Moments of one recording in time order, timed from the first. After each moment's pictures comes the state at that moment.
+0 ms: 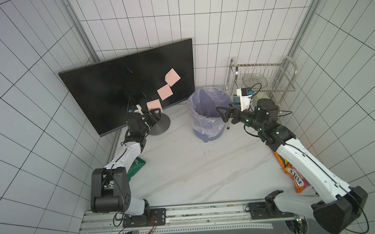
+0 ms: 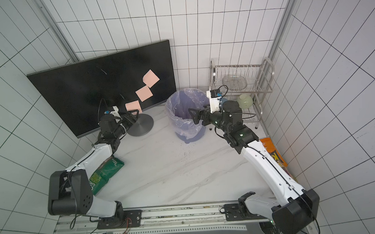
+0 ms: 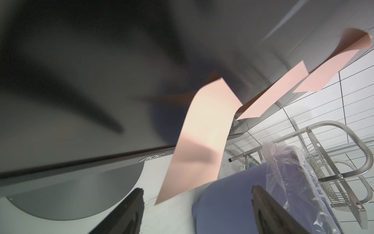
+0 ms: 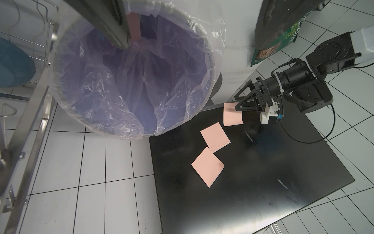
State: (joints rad) left arm 0.00 1.48 0.93 0.30 0.31 -0.79; right arm 0.52 1.19 1.19 -0.14 -0.29 0.31
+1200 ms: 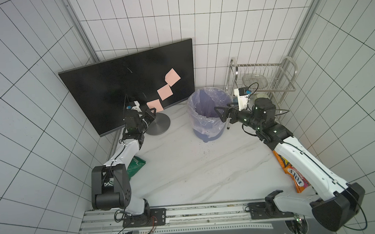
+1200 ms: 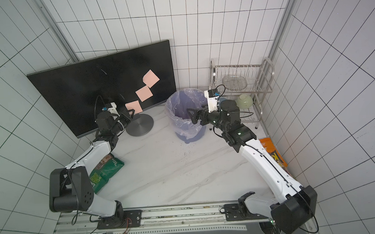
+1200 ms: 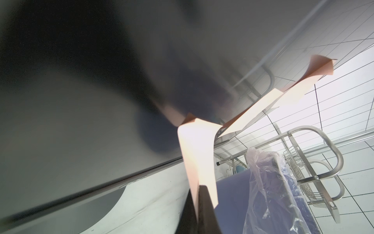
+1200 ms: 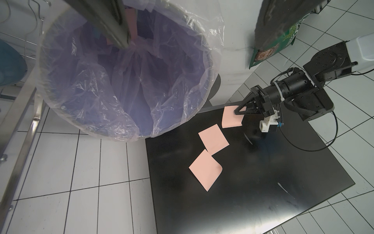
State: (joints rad) left arm 0.03 1.51 0.99 0.32 0.39 -0.82; right arm 0.53 1.22 1.21 -0.14 -0.29 0.31
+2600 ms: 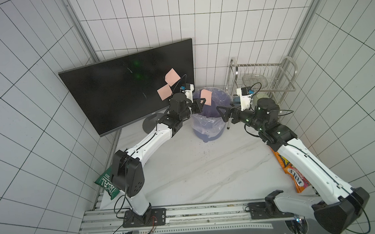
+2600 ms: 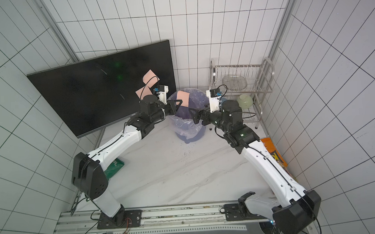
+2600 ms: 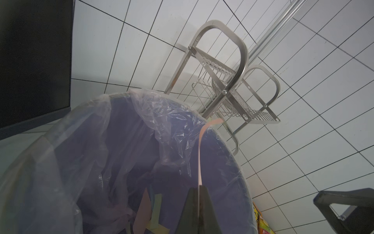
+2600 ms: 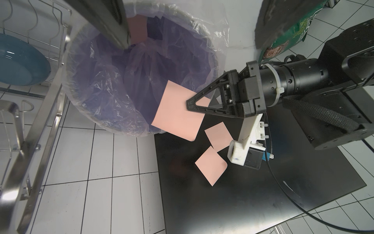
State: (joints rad) left arm -0.55 1.74 1.52 0.04 0.27 -0.58; right arm 0.54 1.18 1.22 -0.19 -0.23 0.28
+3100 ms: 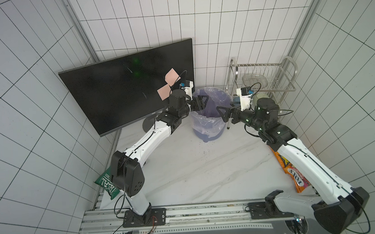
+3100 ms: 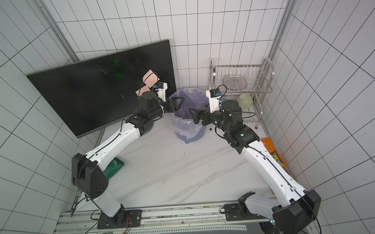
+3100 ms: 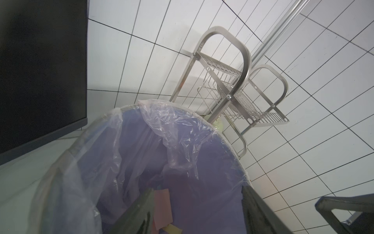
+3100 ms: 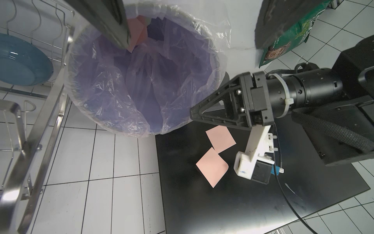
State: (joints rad) left arm -0.51 1.70 1.57 -0.06 0.25 -0.52; right arm 0.54 1.18 1.22 -0.20 -0.23 0.27
